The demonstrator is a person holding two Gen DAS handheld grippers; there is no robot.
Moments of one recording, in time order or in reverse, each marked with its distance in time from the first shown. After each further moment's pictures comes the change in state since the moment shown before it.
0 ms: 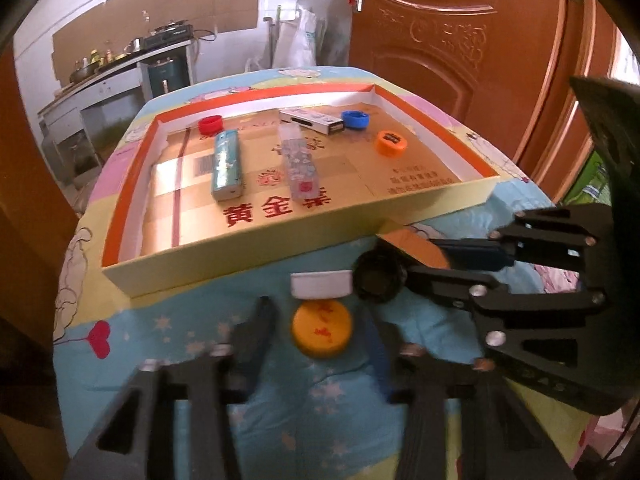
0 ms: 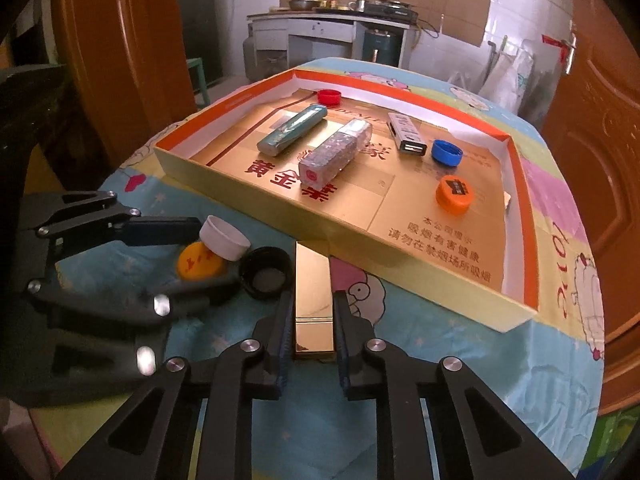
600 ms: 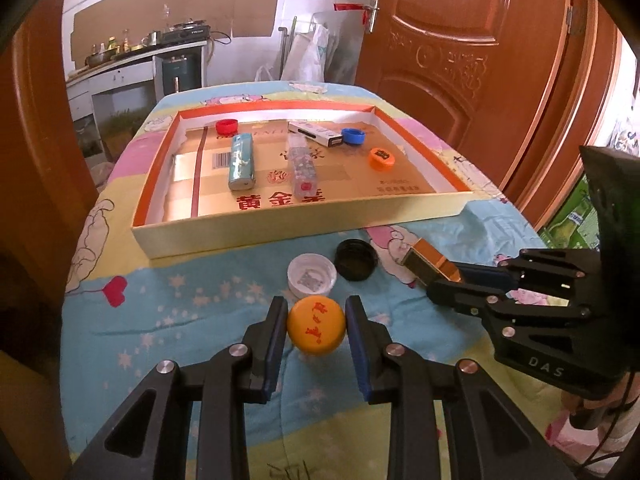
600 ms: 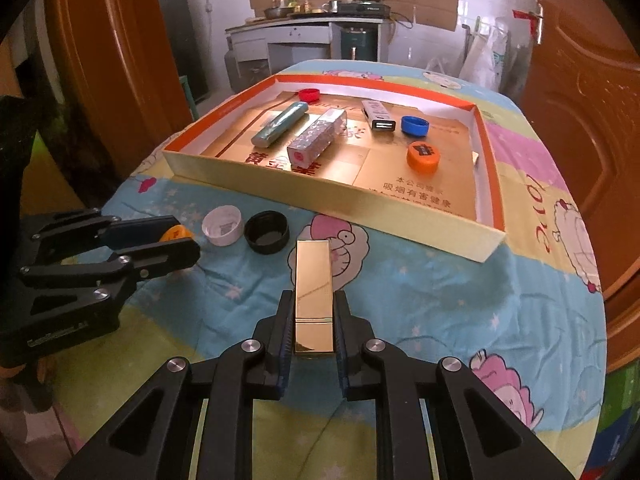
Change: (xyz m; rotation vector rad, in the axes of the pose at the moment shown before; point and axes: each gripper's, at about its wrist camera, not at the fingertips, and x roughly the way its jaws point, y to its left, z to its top) left arm -0.040 0.000 -0.020 -0.091 -0.058 -0.049; right arm -0.035 -0.004 -0.032 0.113 -0.017 0.007
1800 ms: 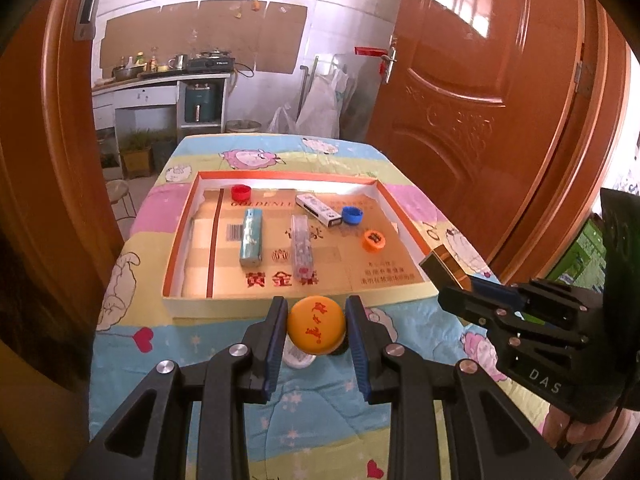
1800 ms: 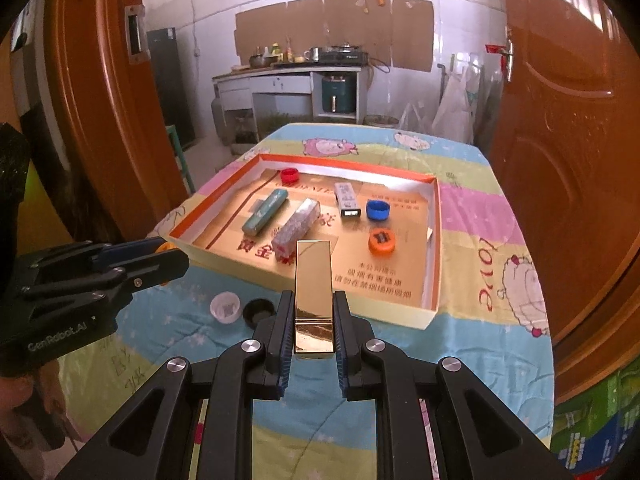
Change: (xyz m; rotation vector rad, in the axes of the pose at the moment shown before) left arm -0.044 -0.006 0.045 -0.093 -0.146 0.023; right arm -0.066 -0.007 0.039 0.030 -0.171 -0.056
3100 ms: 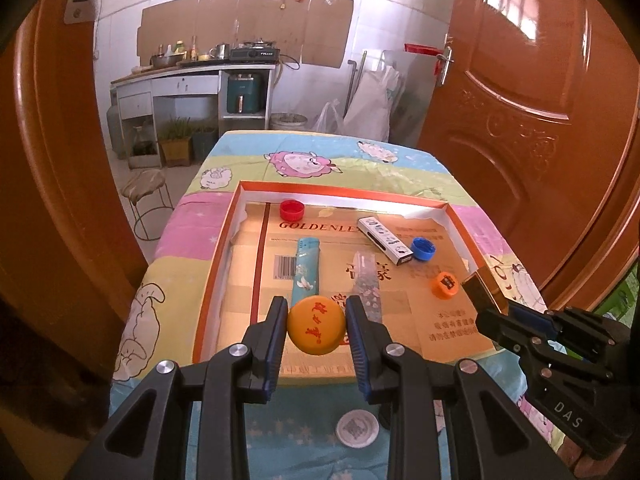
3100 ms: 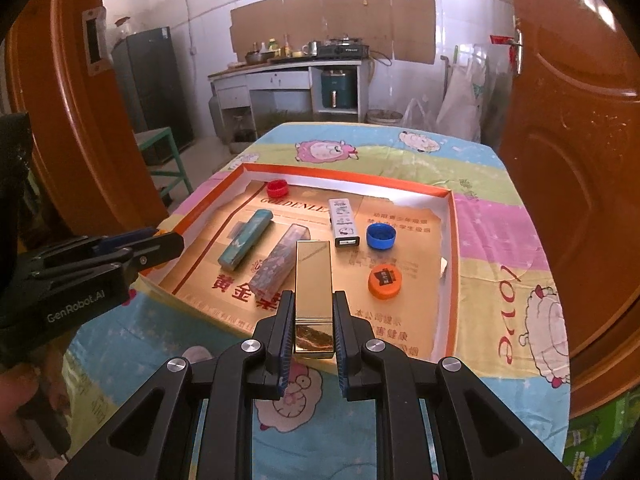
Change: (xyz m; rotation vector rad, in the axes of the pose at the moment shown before) left arm 0.057 0.033 0.043 -0.076 0.027 0.150; right arm 0.063 -0.019 0.039 0.021 0.025 0.022
